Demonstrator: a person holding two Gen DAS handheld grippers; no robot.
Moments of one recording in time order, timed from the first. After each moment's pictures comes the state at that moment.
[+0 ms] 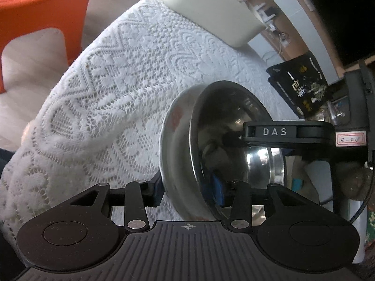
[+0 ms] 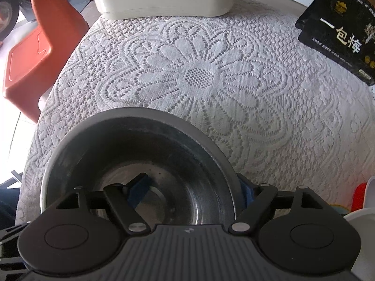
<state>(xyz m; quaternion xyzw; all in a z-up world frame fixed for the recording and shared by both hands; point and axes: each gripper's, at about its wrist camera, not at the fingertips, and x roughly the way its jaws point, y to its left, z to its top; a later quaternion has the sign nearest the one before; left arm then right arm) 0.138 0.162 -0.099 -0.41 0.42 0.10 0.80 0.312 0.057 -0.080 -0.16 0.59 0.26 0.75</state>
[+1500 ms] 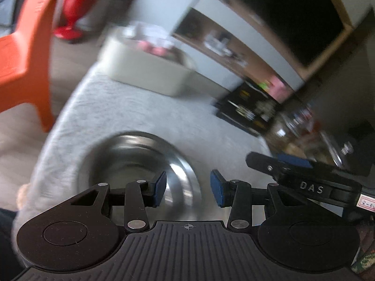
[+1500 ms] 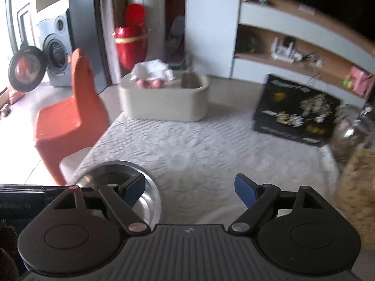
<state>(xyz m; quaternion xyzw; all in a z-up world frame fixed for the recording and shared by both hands) 0.136 0.118 0.007 -0.31 0.33 0.05 0.89 0.246 -0.051 0.049 -0.13 0.36 0.30 0.88</state>
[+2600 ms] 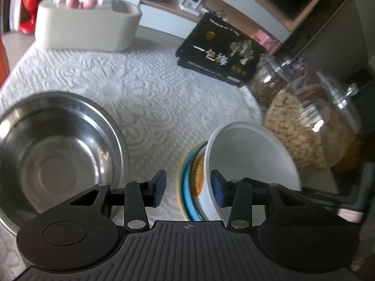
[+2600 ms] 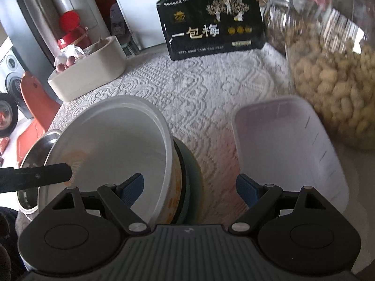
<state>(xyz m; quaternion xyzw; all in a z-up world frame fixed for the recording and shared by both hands) 0.206 0.029 -0.037 -0.27 0.41 -0.01 0.87 0.282 -0.209 -0.061 0.03 0.47 0.23 0.85</state>
